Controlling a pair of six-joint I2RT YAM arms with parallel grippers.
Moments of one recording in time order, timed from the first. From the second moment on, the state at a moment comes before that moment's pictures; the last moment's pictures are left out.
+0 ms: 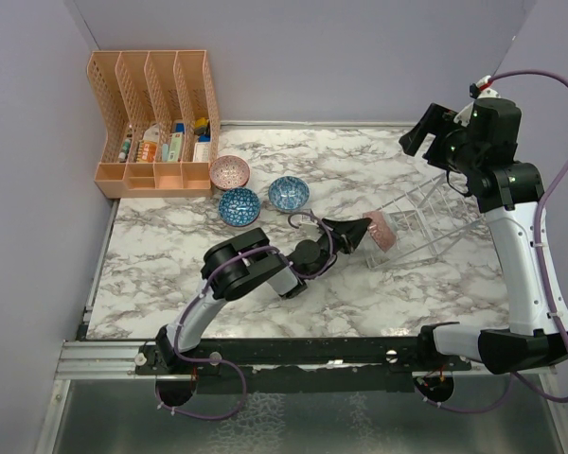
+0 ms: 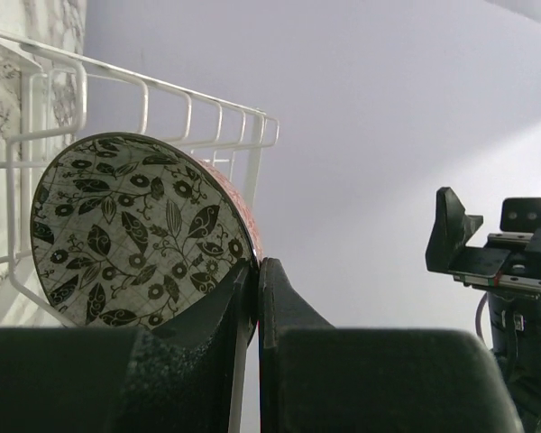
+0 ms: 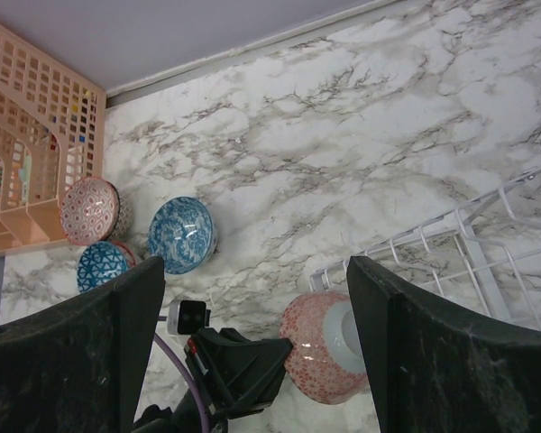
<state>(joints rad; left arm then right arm) -1.02 2.23 0.96 1.47 -0.28 -1.85 0.12 1.27 1.63 -0.78 -0.01 0.42</state>
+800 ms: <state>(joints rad) -0.97 2.30 1.03 1.49 -0.13 -1.88 0.12 1.27 1.62 -0.78 -0.01 0.42</state>
